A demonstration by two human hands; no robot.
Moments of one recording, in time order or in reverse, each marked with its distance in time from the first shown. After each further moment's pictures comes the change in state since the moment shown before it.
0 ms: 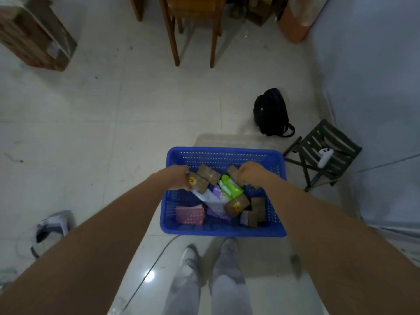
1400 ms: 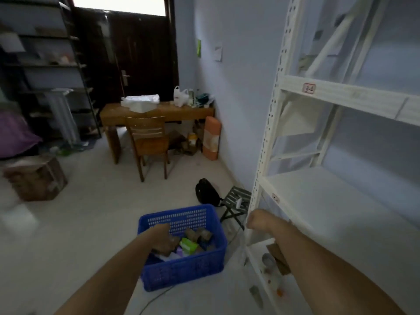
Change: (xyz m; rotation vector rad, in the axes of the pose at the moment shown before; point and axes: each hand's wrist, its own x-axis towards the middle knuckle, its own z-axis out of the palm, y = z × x) left_hand -0.480 0.092 0.275 0.209 0.351 0.217; right_hand -0.613 0.228 0.158 0.155 0.455 0.041
